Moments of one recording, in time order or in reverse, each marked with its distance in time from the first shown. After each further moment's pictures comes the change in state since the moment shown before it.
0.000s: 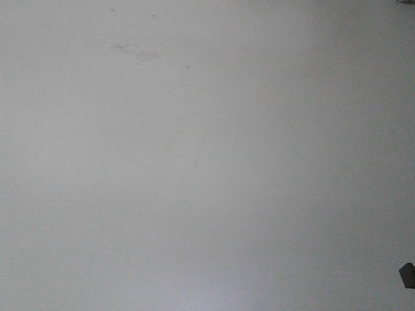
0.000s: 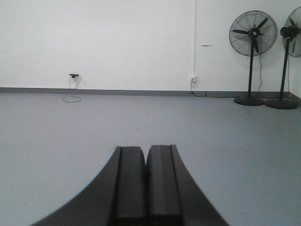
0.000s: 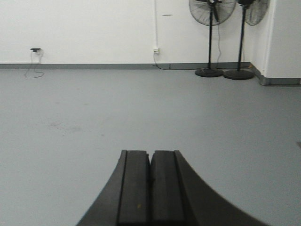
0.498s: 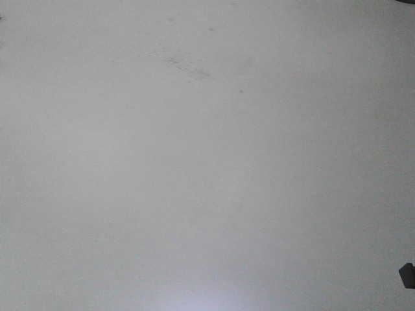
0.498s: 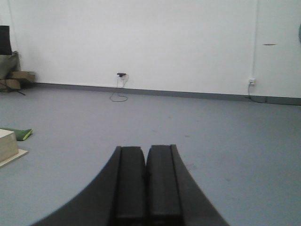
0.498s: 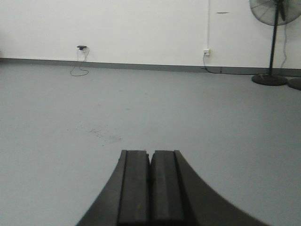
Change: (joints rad) left arm 0.000 0.000 0.000 0.000 0.000 0.000; right arm 0.000 0.000 0.000 0.000 0.002 0.000
